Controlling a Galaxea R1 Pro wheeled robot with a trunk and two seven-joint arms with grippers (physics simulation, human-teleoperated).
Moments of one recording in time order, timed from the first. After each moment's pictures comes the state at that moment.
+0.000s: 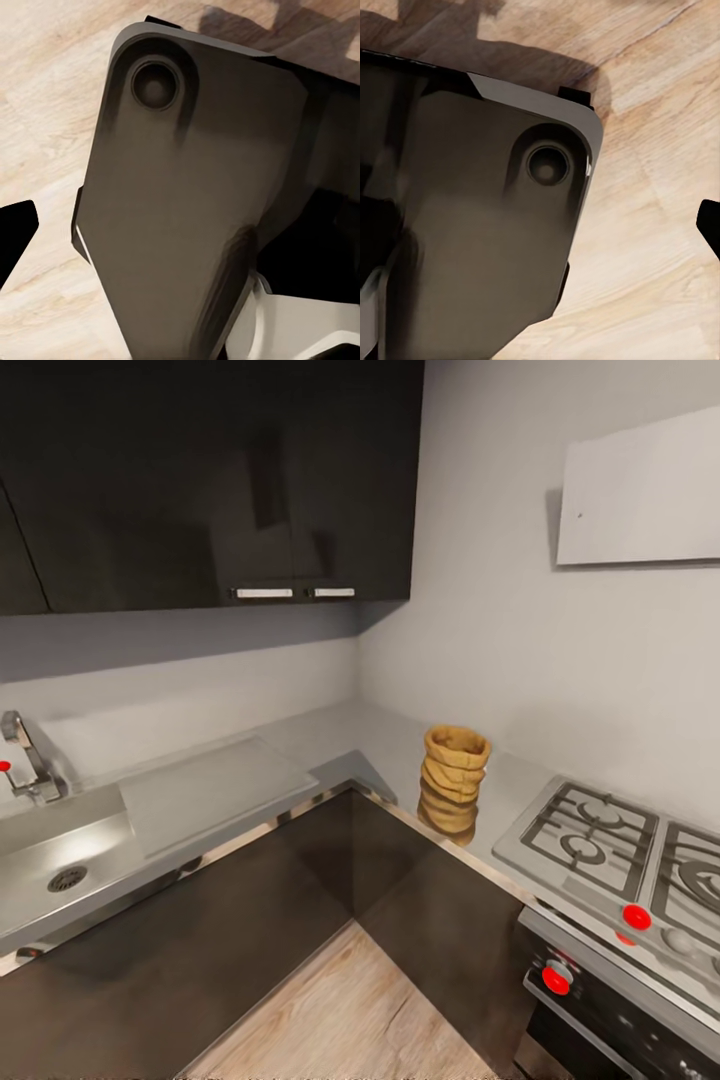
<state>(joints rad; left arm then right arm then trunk) 0.00 -0.03 0.02 -0.04 0.27 -0.07 0.00 -0.15 -0.07 -0.61 0.03 0.81 -0.03 0.16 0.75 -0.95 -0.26</state>
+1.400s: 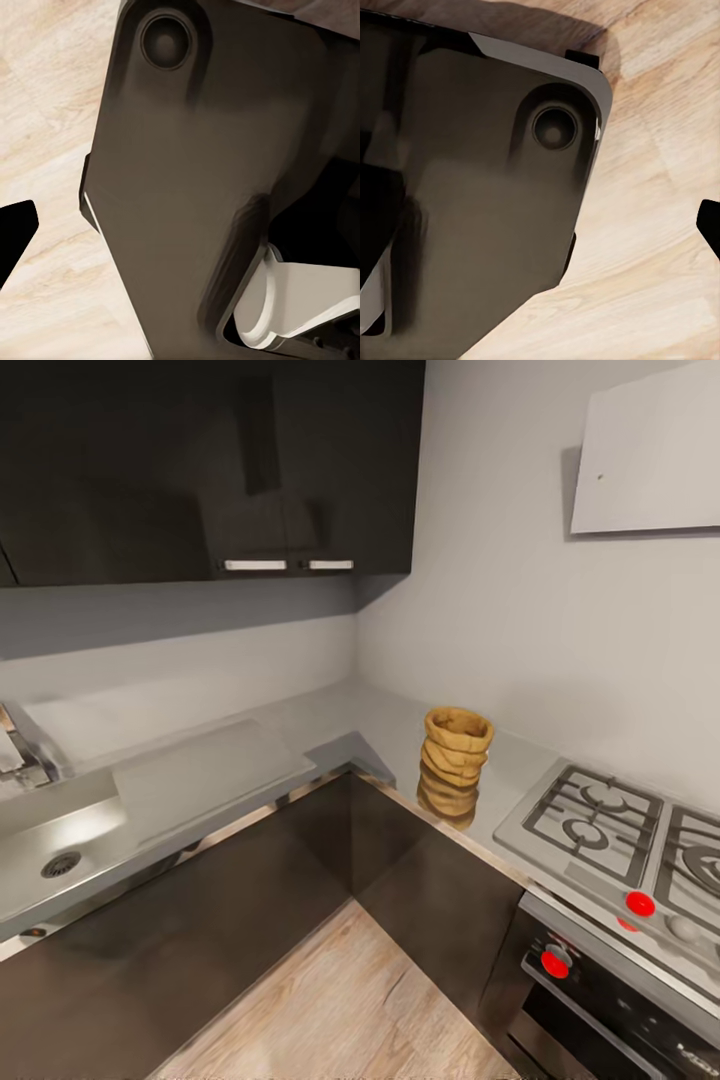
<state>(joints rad) 0.00 -0.03 0.02 -0.04 0.27 -0.07 0.00 -0.15 -0.08 -0.61 0.03 0.81 -0.03 0.16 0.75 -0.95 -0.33</state>
